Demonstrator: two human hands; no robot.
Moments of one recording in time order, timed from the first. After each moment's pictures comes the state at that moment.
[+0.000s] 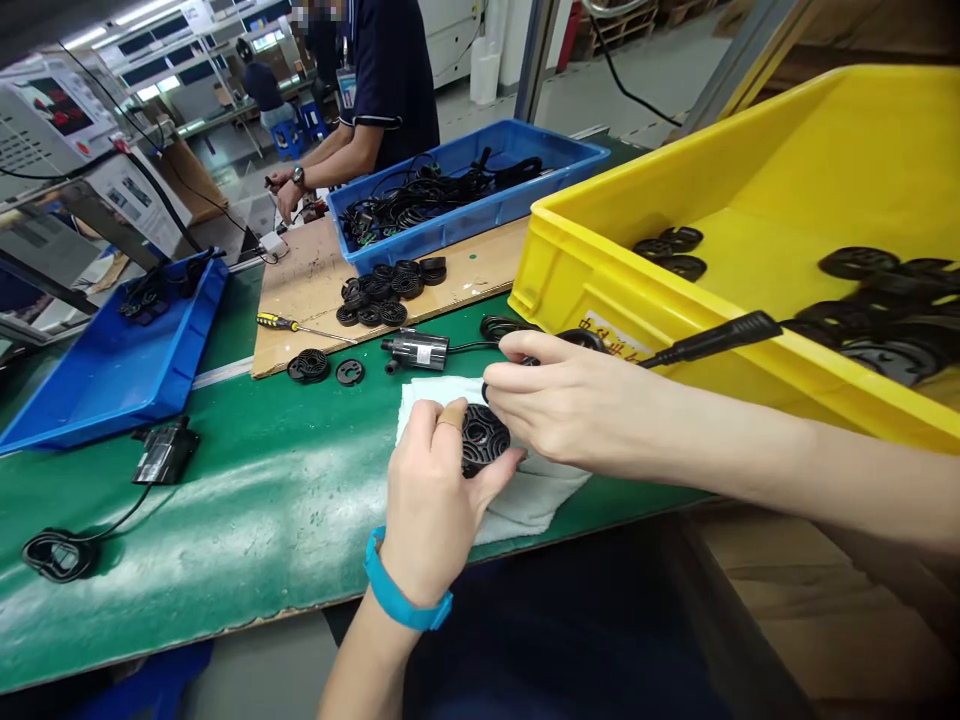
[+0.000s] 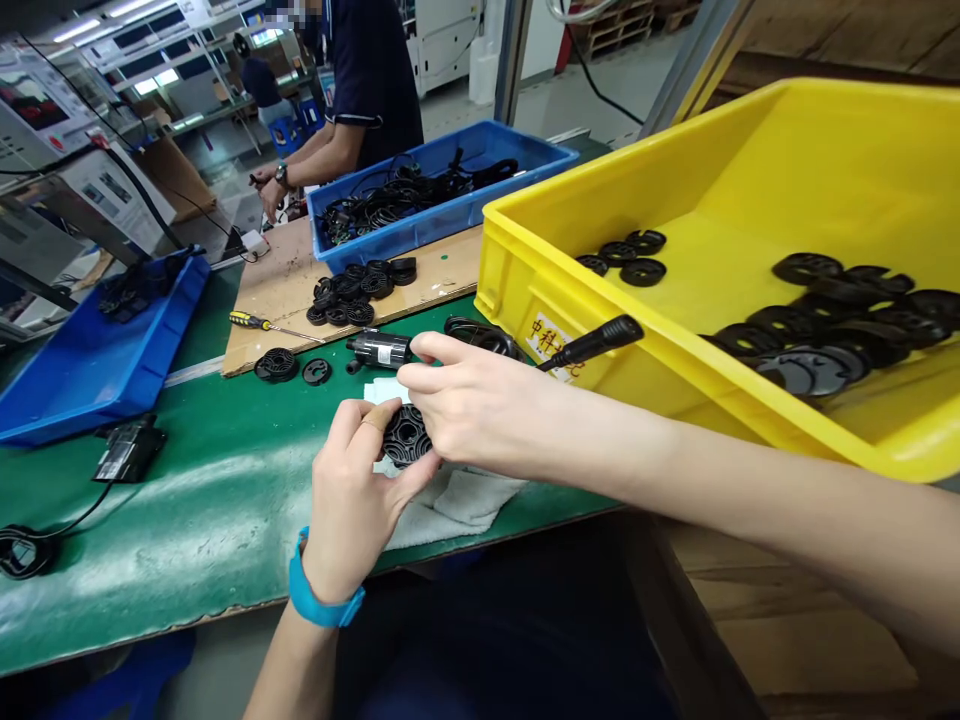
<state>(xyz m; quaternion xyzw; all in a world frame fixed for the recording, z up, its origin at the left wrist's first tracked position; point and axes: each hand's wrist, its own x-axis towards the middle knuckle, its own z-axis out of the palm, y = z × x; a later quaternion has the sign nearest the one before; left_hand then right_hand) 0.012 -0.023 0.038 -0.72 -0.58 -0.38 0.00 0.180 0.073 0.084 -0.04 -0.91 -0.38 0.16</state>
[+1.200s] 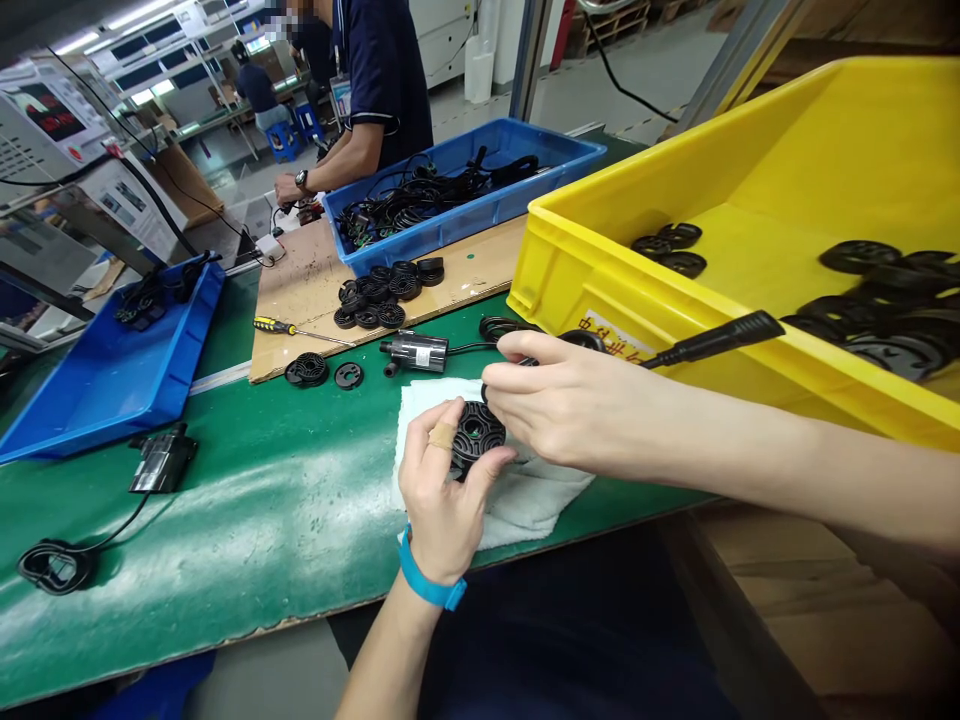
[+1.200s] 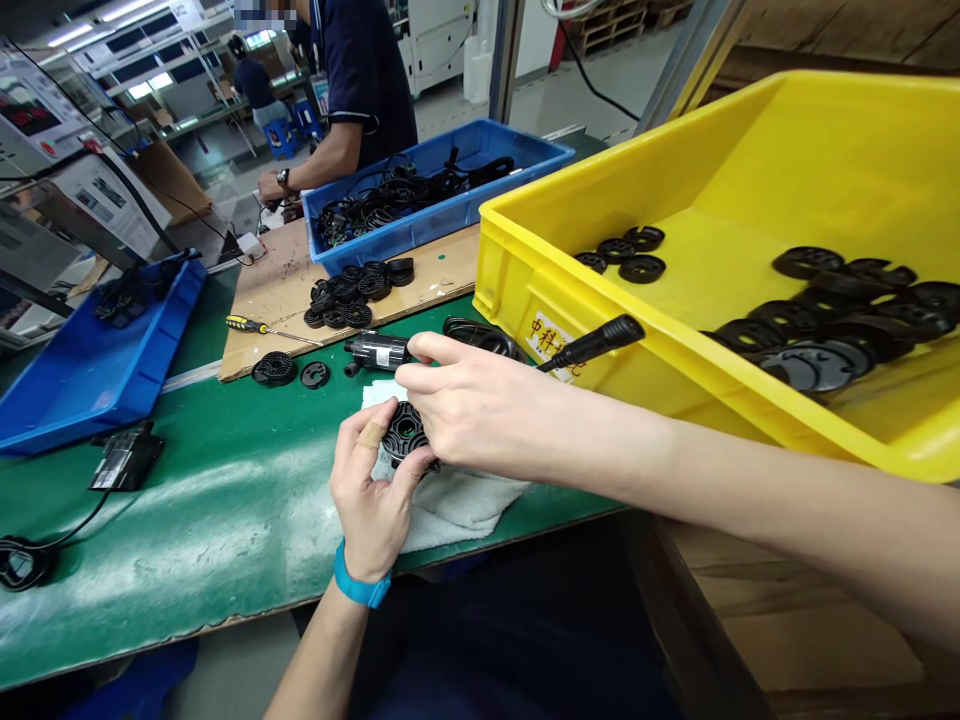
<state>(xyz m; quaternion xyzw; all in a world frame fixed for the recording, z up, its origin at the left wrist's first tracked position) 0.021 -0.016 -0.003 -0.65 -0.51 -0.56 -0.03 0.178 0.077 0.082 -0.06 -0.95 -0.22 0.20</state>
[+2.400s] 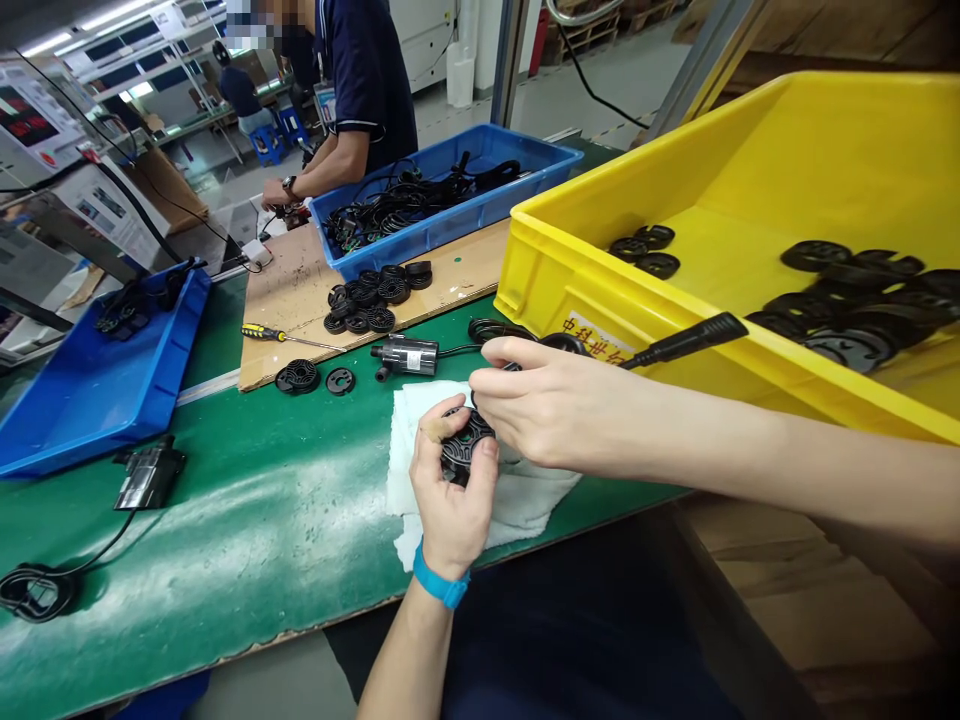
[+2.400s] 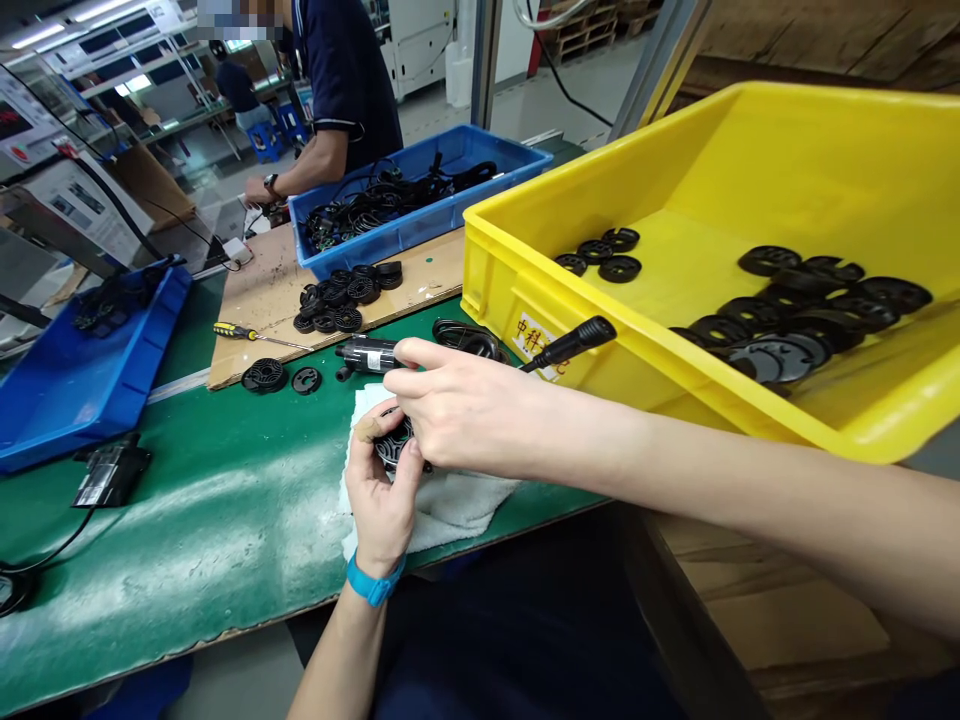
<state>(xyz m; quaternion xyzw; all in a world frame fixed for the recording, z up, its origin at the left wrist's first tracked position) 0.037 -0.012 -0.013 -0.55 -0.49 -0.63 -0.24 0.176 0.075 0.090 -0.09 -0.98 -0.10 0.14</state>
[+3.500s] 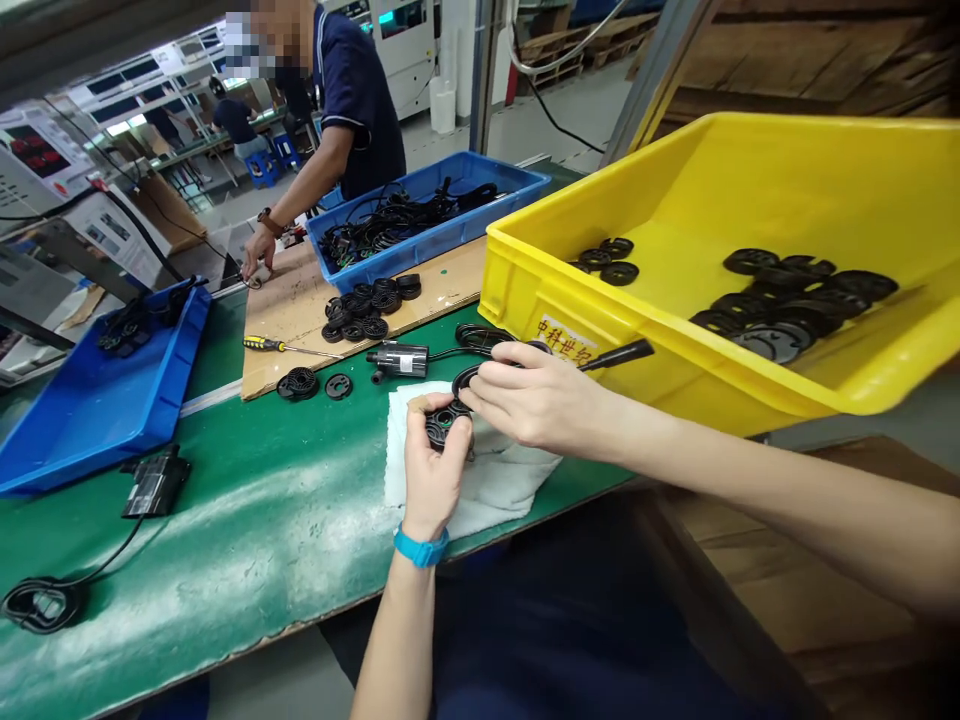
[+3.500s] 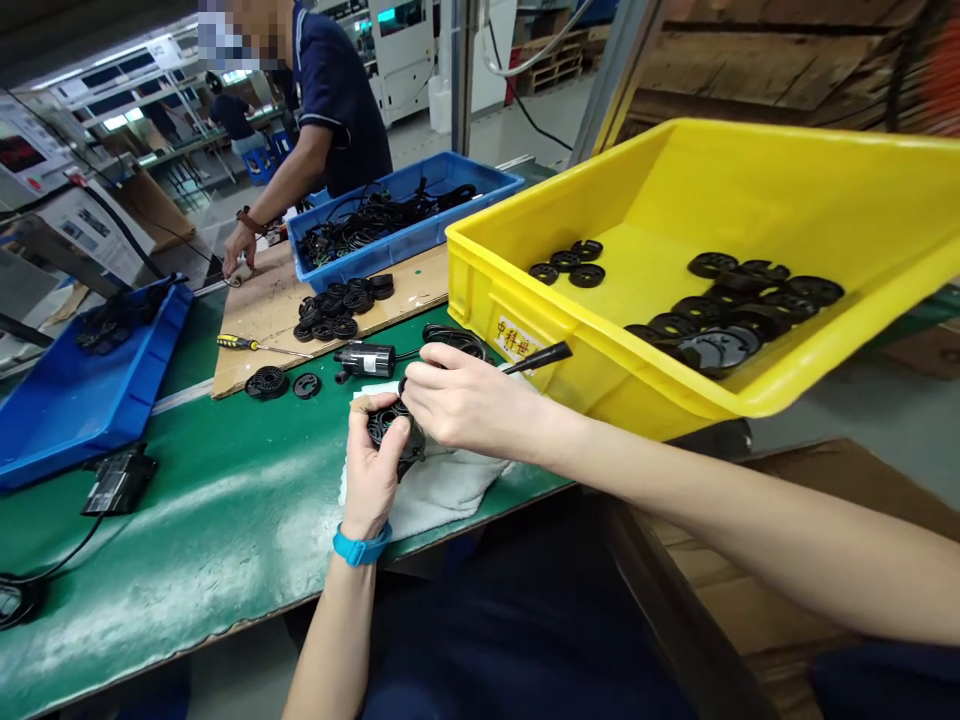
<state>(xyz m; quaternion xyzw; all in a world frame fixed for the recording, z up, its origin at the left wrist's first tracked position) 0.020 -0.003 -0.001 -0.56 -0.49 -0.58 -0.32 0.184 0.067 0.068 -0.12 -0.90 -0.35 0.23</state>
